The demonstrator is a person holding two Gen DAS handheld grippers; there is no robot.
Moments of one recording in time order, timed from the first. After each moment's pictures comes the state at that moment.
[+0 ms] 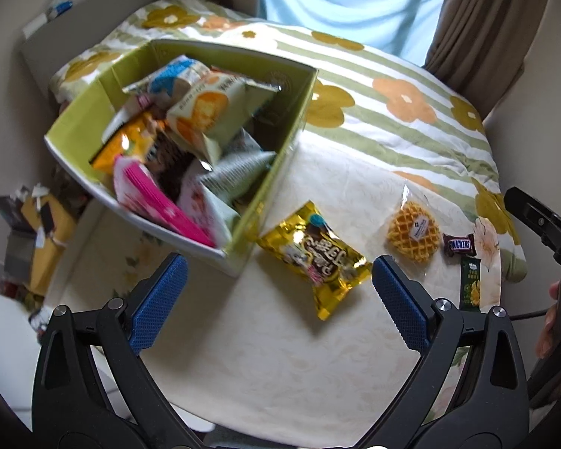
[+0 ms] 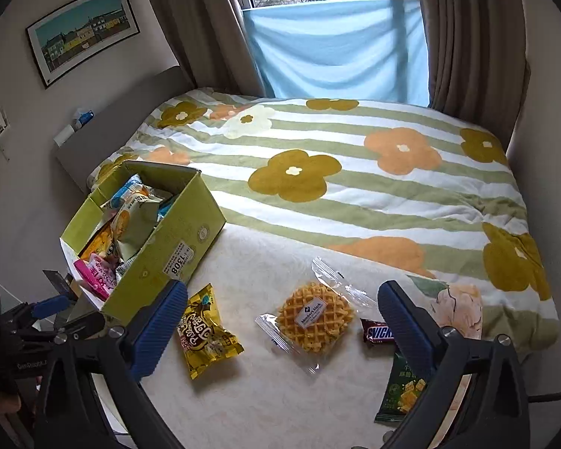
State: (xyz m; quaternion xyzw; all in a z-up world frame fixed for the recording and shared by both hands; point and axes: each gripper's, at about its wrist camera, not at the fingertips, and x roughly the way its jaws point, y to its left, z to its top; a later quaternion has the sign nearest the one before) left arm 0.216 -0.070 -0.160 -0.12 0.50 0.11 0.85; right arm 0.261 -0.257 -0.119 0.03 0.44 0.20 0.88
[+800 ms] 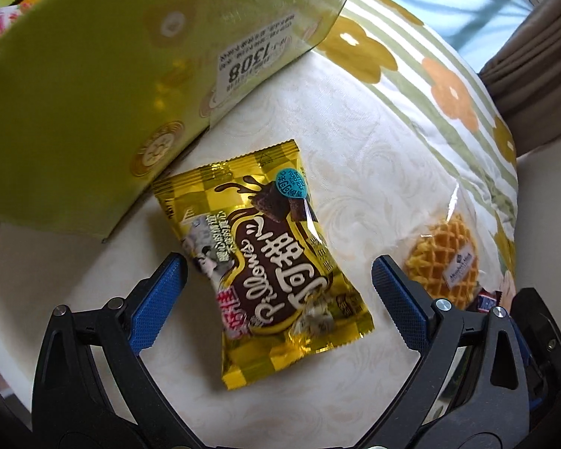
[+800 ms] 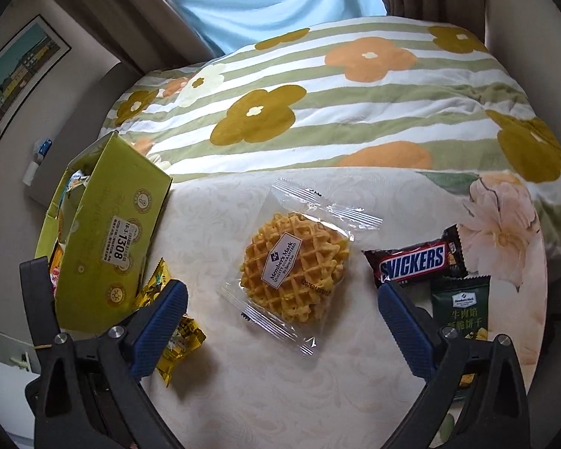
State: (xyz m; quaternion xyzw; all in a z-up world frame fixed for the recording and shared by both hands) left arm 0.289 -0.096 -0.309 -0.26 0.55 0.17 0.77; right arm 0.287 -0.277 -0.226 0.16 0.53 0.14 0.82
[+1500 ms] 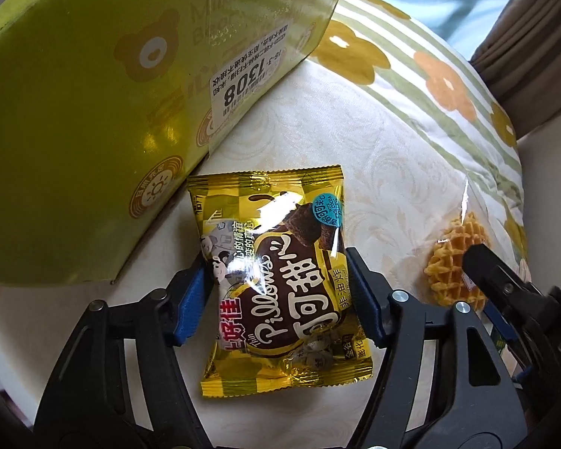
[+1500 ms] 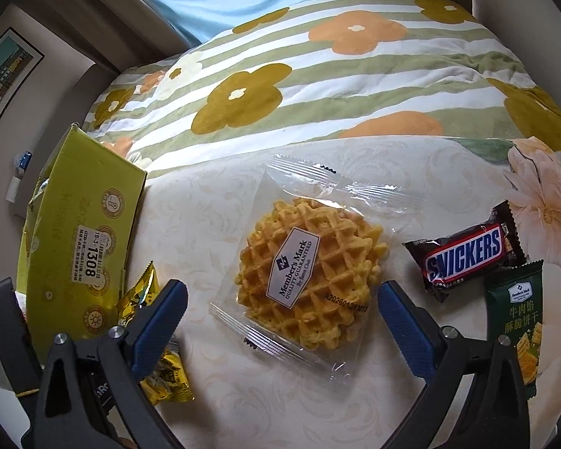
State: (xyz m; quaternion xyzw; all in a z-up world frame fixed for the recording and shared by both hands) left arm 0.302 -0.085 -0.312 -0.22 0.54 0.15 0.80; right arm 0.308 -0.244 -0.261 0.16 0.55 0.10 0.81
